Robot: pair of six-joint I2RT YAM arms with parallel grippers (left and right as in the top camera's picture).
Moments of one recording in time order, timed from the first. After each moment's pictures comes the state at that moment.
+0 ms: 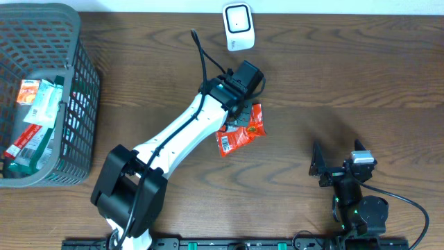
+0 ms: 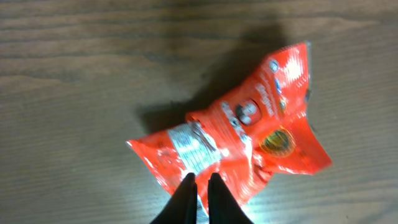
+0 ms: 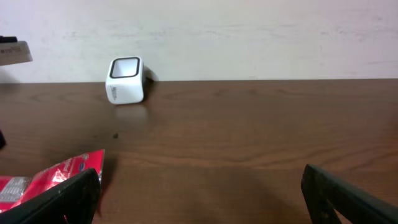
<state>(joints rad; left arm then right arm) -0.65 1.88 1.50 -0.89 -0.09 -0.43 0.04 0.02 0.01 -0.07 -0.05 0.06</state>
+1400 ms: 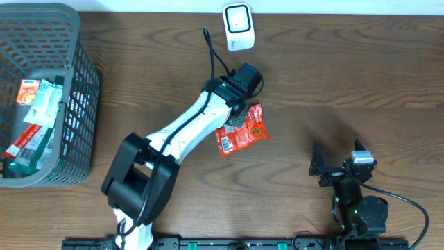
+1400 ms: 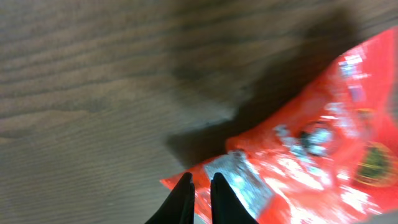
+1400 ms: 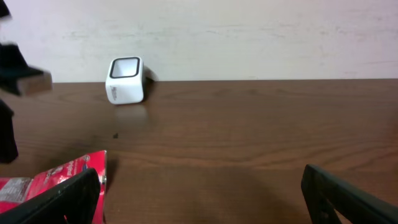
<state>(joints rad) -0.64 1.98 1.49 -0.84 -0.21 -0.27 0.04 0.02 0.01 -0.07 -0.05 0.06</state>
